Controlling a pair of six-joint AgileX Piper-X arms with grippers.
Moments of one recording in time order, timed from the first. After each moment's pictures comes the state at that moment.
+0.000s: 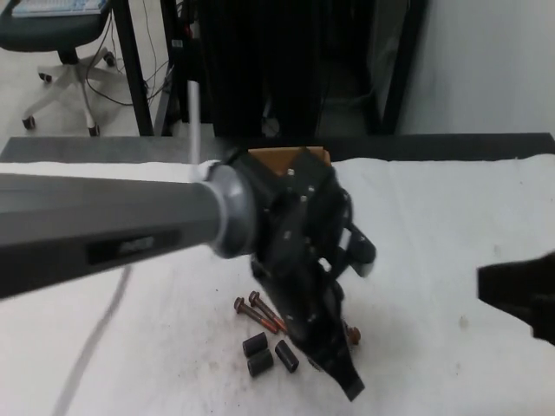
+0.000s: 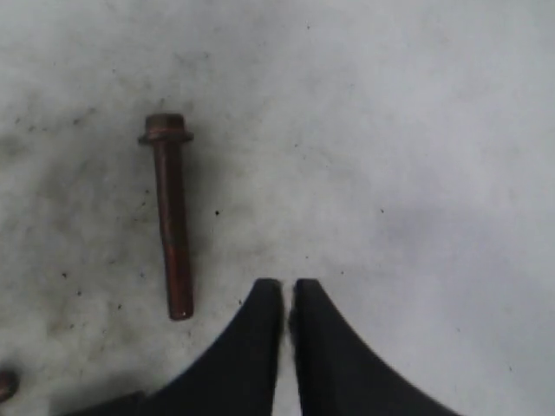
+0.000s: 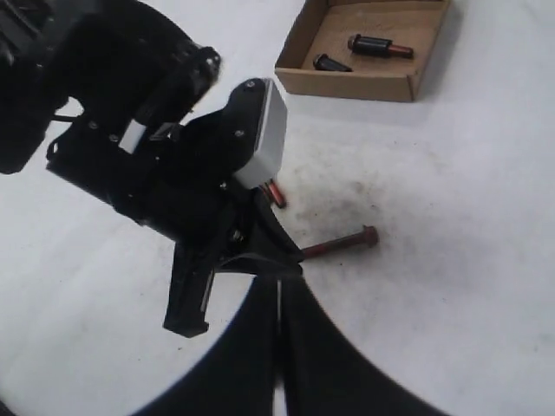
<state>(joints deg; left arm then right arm) -46.6 106.1 -69.6 39.2 19.3 15.8 22.3 34.6 -39.7 46.0 -15.5 14.3</state>
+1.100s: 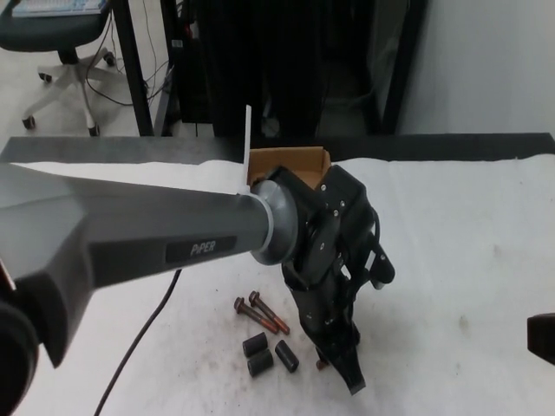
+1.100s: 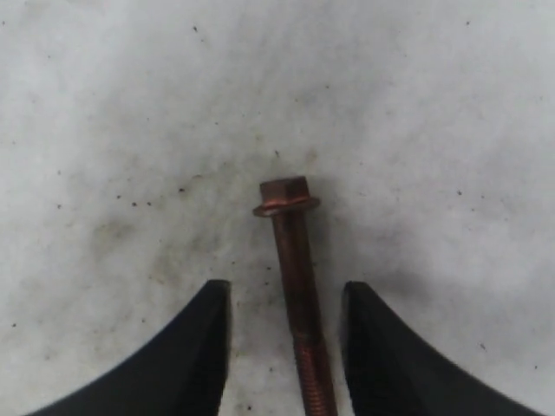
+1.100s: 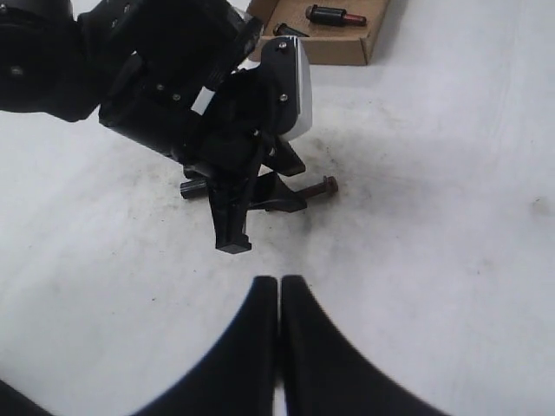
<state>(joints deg) -48.0 113.7 -76.2 37.0 5.3 21.9 22.3 26.7 -39.7 57.1 -11.9 13.4</state>
